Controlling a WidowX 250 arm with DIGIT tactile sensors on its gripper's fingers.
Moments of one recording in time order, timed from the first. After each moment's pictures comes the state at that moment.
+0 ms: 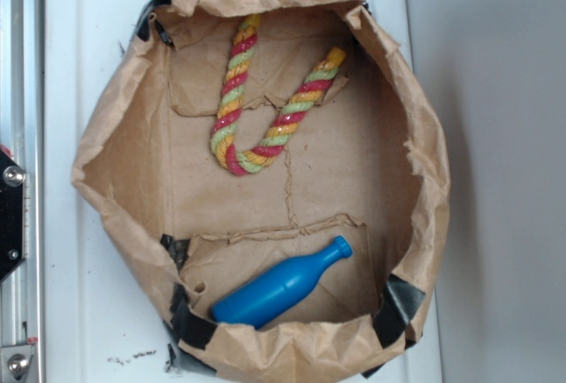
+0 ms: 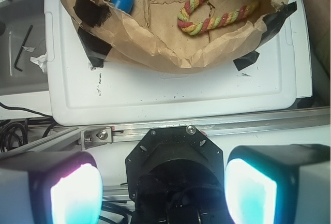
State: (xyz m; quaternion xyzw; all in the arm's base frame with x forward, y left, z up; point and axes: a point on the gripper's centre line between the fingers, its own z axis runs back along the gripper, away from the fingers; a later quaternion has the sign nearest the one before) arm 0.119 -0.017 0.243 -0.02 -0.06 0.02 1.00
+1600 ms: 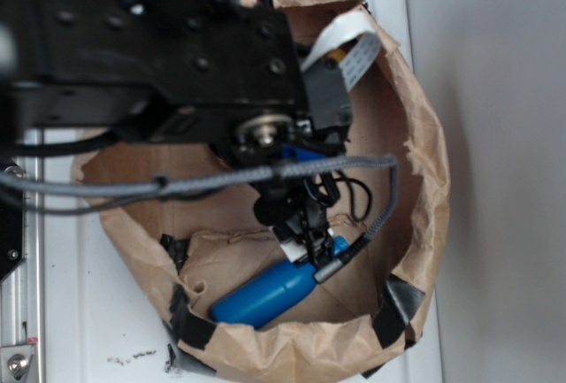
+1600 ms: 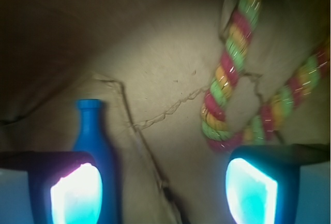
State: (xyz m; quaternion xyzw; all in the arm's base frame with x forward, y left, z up) arm 0.289 0.019 0.098 -0.09 -0.10 0.30 0.95
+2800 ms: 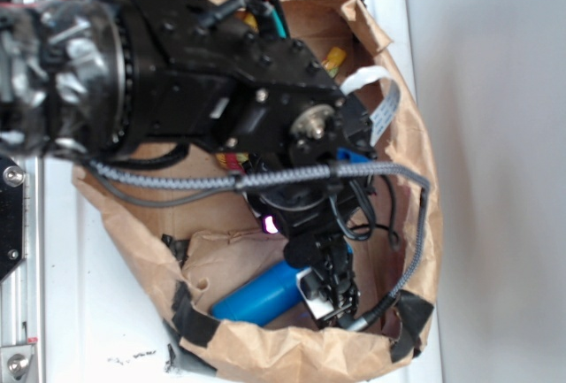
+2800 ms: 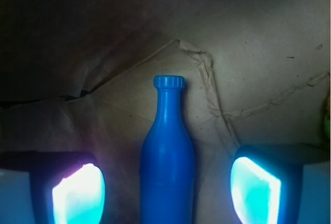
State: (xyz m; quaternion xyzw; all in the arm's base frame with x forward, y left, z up) arm 0.306 -0.029 0.093 -0.23 -0.08 0.22 0.94
